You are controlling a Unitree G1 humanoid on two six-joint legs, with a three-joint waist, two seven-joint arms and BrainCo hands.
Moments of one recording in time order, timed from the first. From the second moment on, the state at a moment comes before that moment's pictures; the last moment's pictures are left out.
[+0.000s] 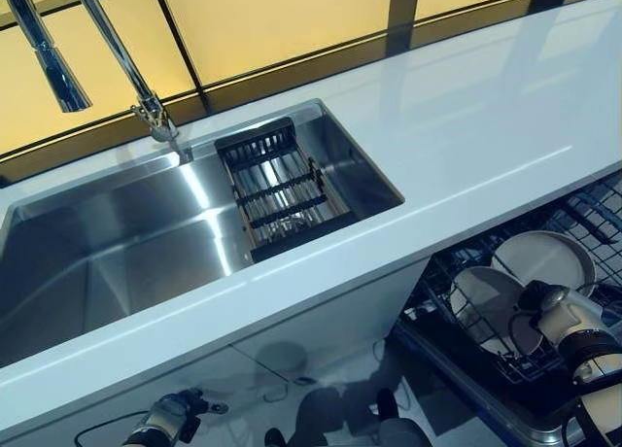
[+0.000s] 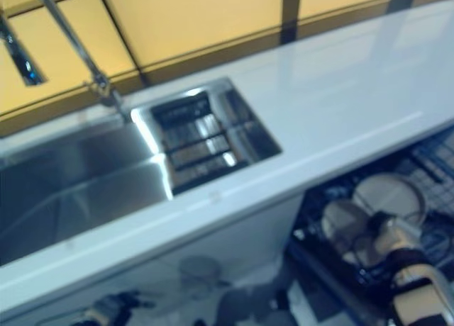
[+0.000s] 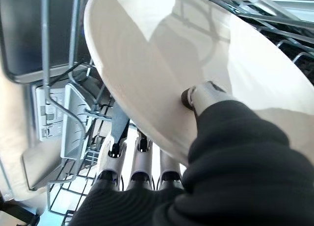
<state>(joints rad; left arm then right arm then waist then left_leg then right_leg) -0.12 0.39 -0.26 1.04 0.10 0.27 -0.09 -0.46 -0.79 0.33 0.84 -0.37 0.45 0.25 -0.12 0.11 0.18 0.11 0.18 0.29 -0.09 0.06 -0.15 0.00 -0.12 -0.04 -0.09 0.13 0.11</state>
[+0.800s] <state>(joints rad) -0.12 0.39 -0.26 1.02 0.10 0.30 -0.10 -0.47 -0.92 0.25 0.74 -0.34 0.48 0.33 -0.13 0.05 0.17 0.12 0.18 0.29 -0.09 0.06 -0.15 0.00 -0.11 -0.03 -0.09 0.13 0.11</state>
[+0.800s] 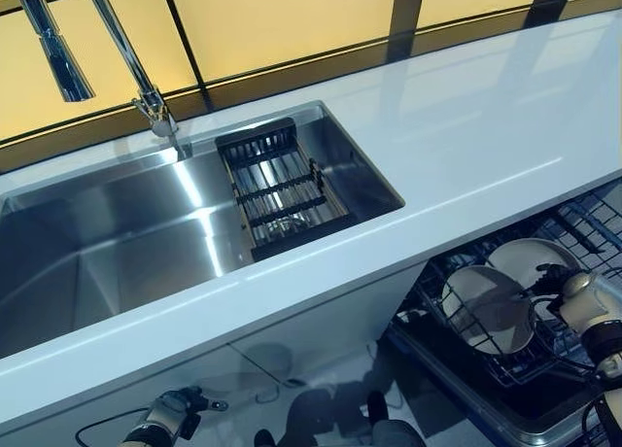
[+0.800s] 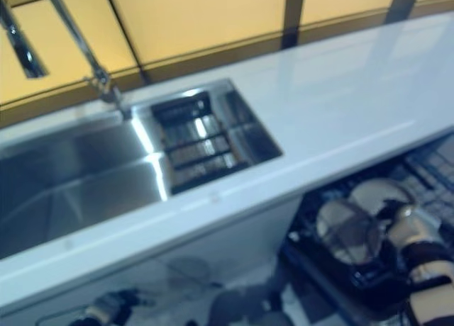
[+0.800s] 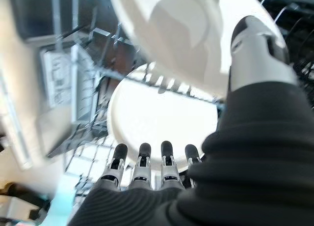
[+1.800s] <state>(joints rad) -0.08 0.40 -0.25 1.13 0.10 0.30 -0.05 -0.45 -1.16 0.09 0.73 -0.25 0.48 0.31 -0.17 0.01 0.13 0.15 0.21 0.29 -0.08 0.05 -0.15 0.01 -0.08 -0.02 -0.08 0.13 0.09</state>
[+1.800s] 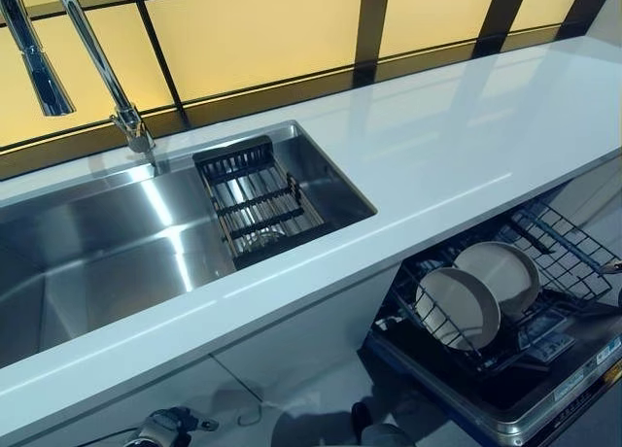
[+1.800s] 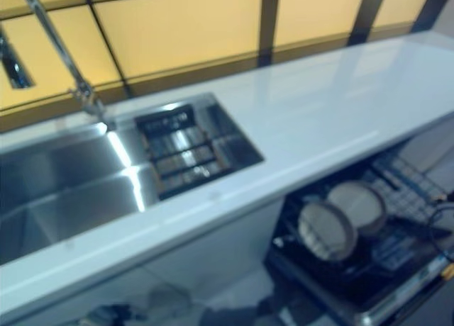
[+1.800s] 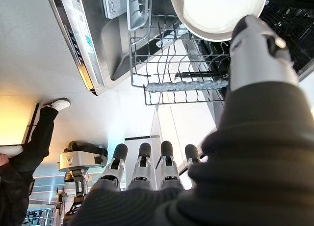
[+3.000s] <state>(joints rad) -0.22 0.55 -0.18 1.11 -0.01 0.34 0.03 -0.49 -1.19 0.03 1.09 -0.12 0.44 0.15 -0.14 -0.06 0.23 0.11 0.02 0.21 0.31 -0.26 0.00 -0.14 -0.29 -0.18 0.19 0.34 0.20</state>
